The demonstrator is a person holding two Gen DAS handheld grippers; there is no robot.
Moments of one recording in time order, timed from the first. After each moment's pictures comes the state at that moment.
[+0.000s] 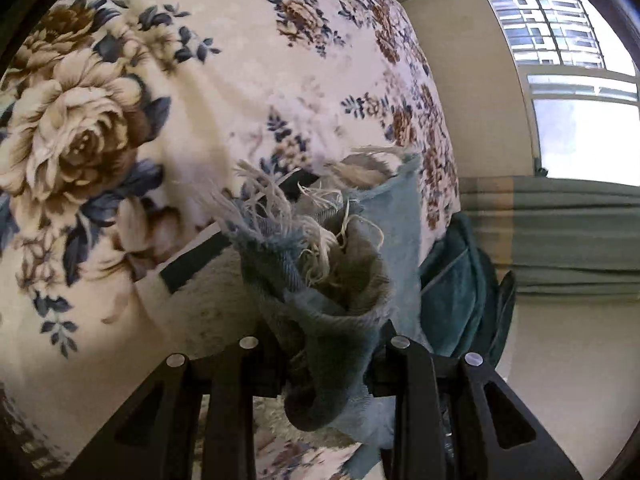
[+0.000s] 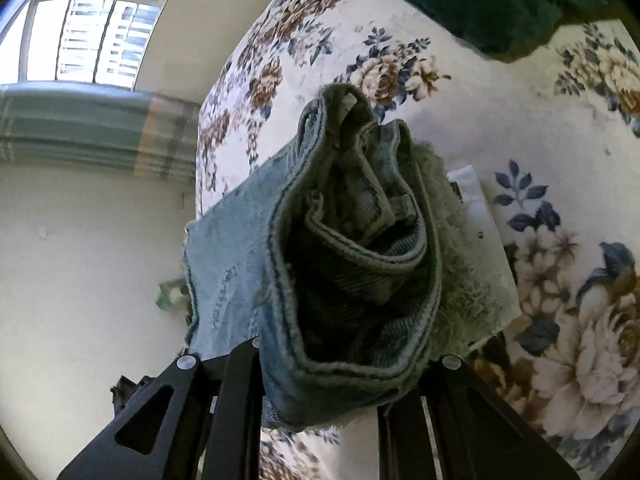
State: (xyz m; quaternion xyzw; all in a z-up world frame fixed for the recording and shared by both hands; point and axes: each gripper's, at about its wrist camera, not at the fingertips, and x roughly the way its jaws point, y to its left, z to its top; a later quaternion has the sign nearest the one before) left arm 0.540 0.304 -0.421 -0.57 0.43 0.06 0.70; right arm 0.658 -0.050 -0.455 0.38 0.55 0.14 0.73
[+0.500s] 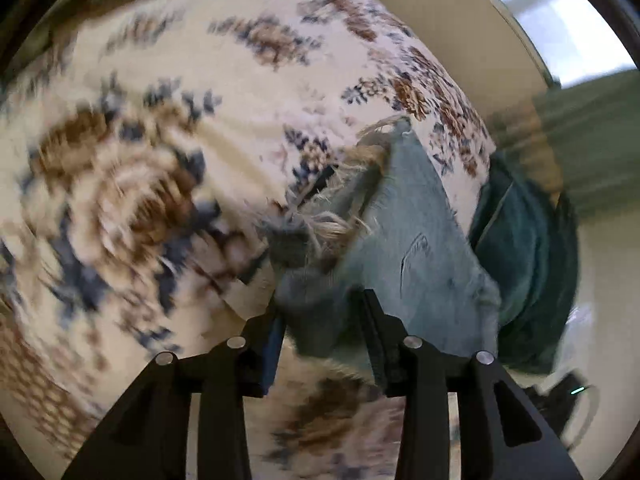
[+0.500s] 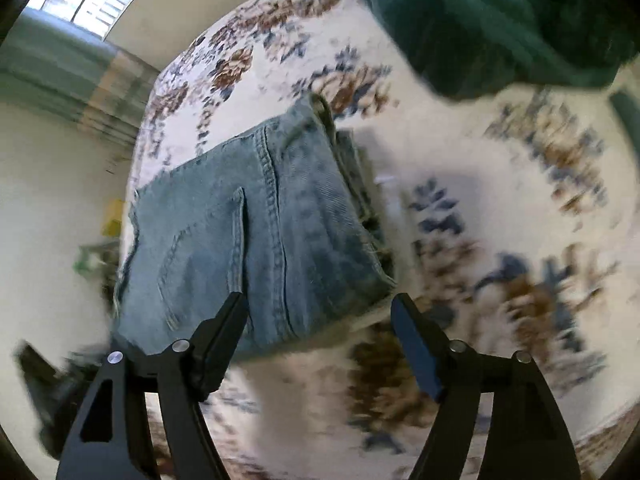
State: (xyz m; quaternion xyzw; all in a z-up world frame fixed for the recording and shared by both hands) left arm 0.516 0.295 -0.362 -0.36 0.51 0.08 0.78; right arm 0.608 -0.053 -0.395 0.19 0.59 0.04 0.78
